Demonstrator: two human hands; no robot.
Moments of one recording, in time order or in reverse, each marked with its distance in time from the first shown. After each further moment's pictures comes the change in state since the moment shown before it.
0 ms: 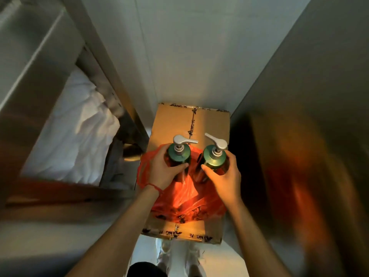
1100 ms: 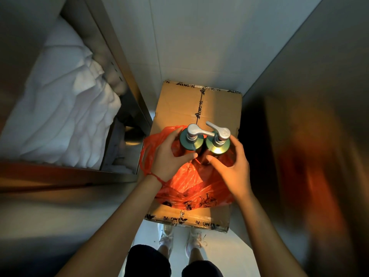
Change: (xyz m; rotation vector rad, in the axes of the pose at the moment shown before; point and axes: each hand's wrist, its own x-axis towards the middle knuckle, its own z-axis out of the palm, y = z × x) left_hand -0.003 -0.022 -0.005 0.043 -0.083 0.053; right_hand -0.003 0.025 0.013 0.018 -0.104 -0.005
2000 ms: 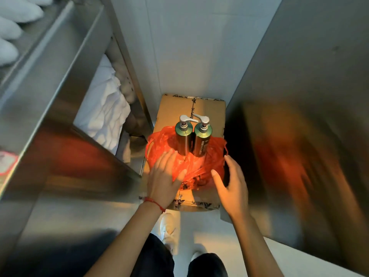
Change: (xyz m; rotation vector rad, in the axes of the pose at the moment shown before) left_hand -0.136 0.028 -0.013 0.523 0.005 0.171; right_hand -0.134 -0.028 -0.044 -0.326 0.101 -0.115
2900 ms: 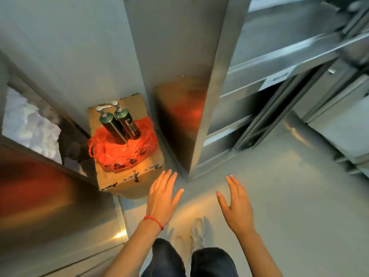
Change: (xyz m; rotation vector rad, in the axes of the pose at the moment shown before) left_hand -0.224 0.104 0.041 0.210 -0.358 0.435; right_hand -0.315 0.063 -0.133 -0.303 0.216 0.386
